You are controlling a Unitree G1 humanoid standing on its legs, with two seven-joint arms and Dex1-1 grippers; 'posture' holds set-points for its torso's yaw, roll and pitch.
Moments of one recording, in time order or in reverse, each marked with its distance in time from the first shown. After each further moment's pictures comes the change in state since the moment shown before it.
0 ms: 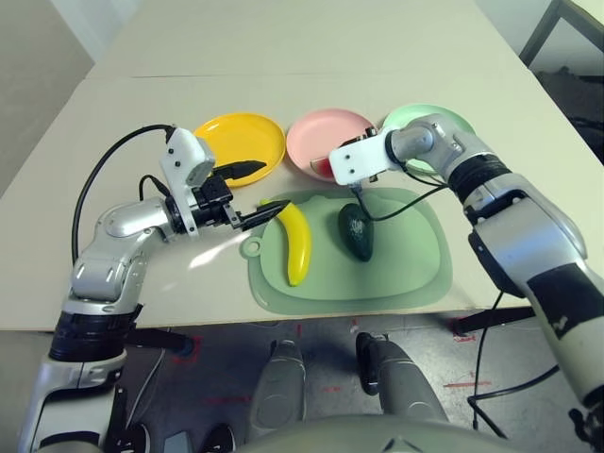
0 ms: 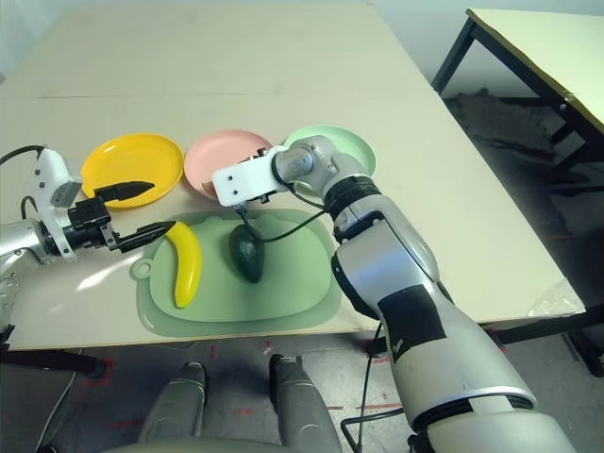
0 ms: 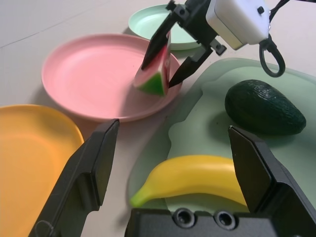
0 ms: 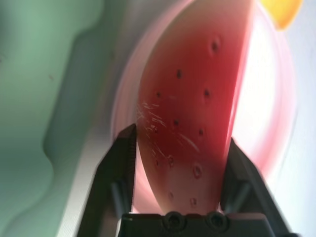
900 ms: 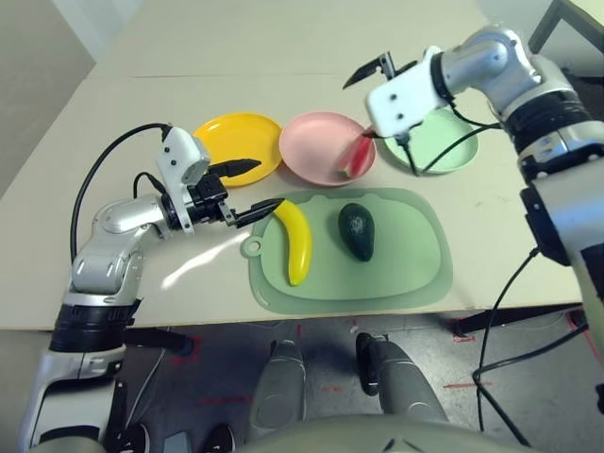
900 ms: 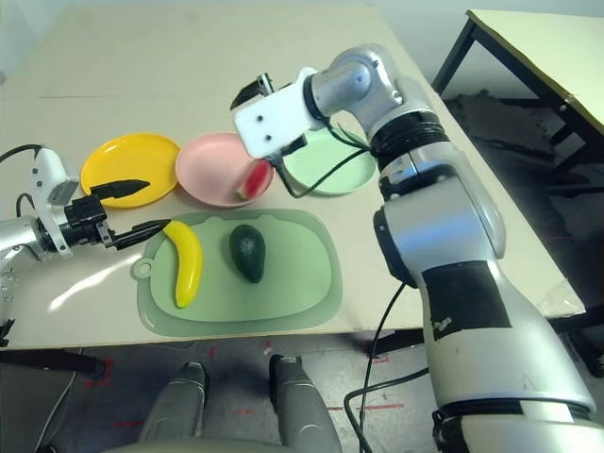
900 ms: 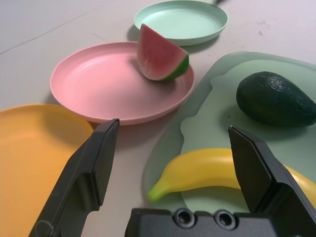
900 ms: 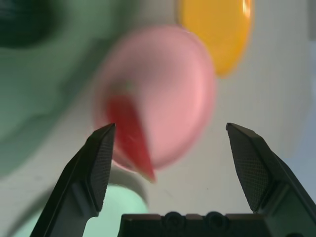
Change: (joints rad) left arm -0.067 0.006 -0.025 0.105 0.036 -0.067 -0.072; right arm 0.007 -0.270 -0.090 -0.371 0.362 -0.275 0.645
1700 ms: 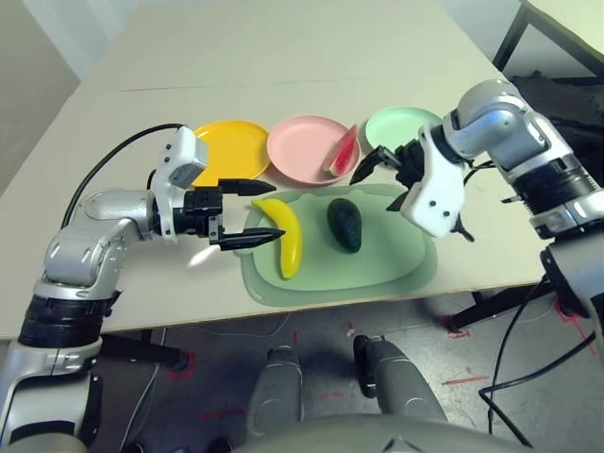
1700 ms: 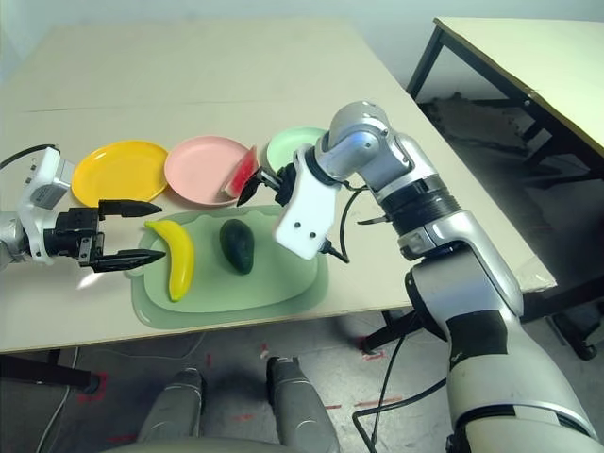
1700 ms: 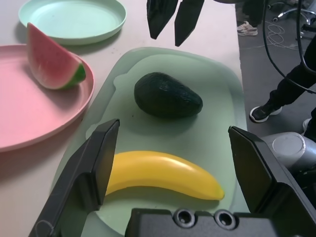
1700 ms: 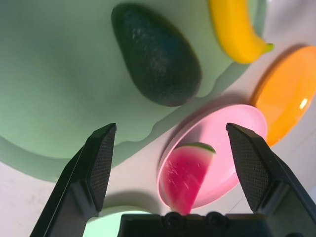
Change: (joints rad) left arm -0.009 0.131 -0.020 -0.085 -0.141 0.217 -0.261; right arm 0.123 -0.028 0.129 -0.342 -0.041 -0.096 0.058
